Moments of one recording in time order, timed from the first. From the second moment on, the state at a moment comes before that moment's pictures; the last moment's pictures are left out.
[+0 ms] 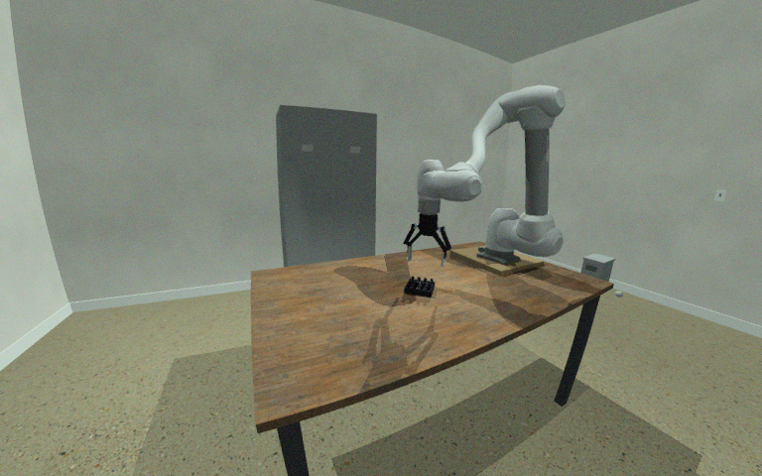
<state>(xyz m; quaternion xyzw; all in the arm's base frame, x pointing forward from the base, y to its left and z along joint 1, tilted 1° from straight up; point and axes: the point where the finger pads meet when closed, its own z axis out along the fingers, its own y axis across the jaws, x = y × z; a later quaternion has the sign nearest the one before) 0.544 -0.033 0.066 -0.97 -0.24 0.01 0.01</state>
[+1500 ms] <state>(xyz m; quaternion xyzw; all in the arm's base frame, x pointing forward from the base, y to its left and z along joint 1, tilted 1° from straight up) 0.551 -0.031 0.068 -0.99 -0.15 0.01 0.01</state>
